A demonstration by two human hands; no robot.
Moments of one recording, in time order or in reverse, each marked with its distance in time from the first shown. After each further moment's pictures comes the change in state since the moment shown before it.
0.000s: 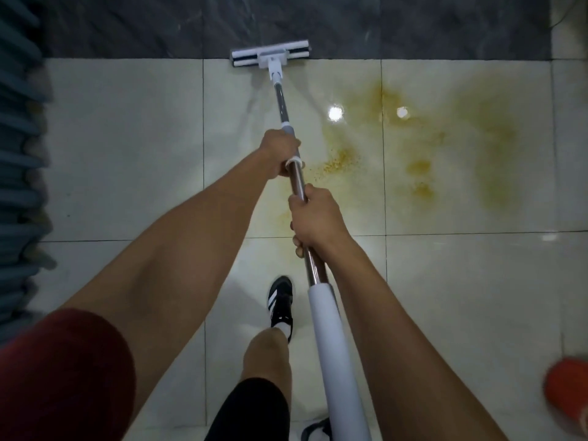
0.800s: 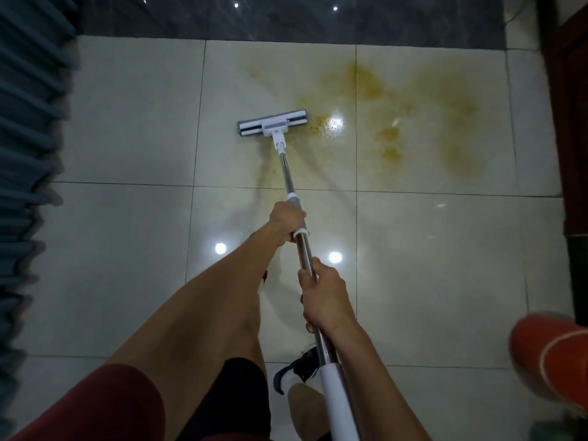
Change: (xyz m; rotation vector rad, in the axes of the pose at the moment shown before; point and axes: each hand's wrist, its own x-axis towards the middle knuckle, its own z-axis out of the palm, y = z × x) left_hand -0.269 -0.312 0.145 0.015 0.042 -0.126; right_hand -0.283 0.330 -0.091 -0.102 -0.028 0.003
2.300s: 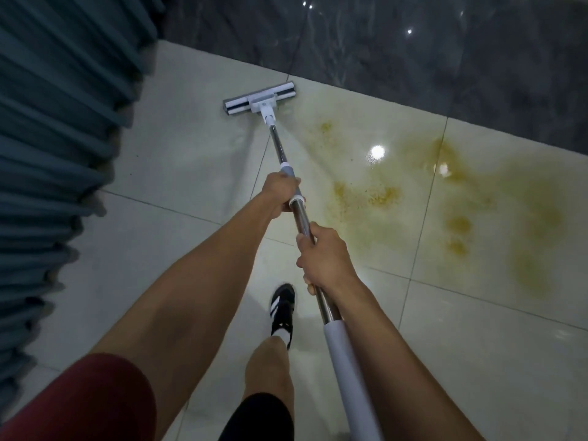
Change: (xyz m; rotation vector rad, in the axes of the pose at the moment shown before) left_hand 0.202 0.253 -0.276 -0.319 0.124 0.061; right_hand 0.229 -0.345 0.141 -0.238 -0.143 -0.134
